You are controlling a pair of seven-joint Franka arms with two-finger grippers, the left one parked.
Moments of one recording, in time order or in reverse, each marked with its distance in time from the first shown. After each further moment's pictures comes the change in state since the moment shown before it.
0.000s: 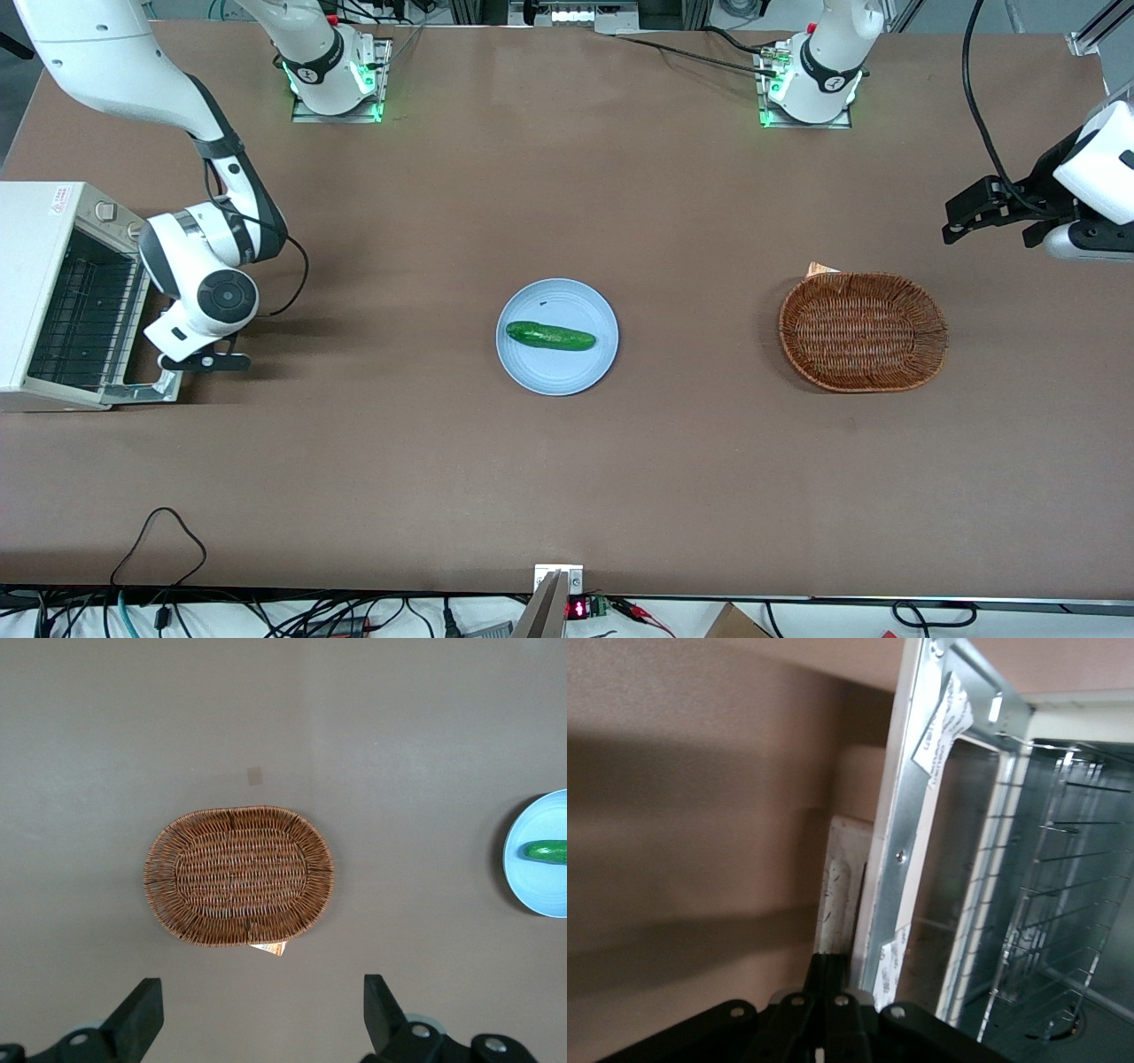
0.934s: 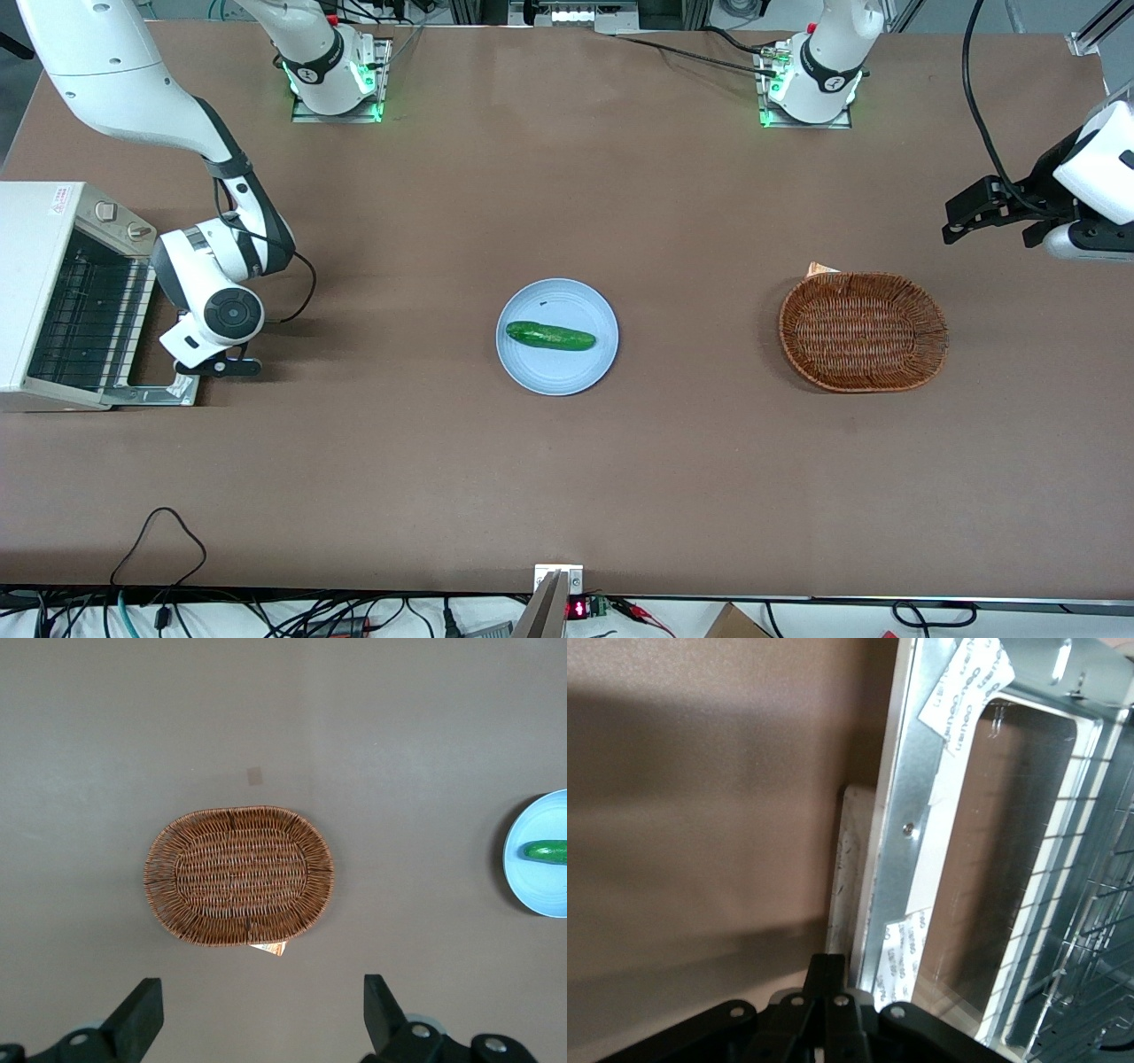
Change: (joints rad) arm -0.002 0.075 -0.008 0.035 0.062 0.003 -0.001
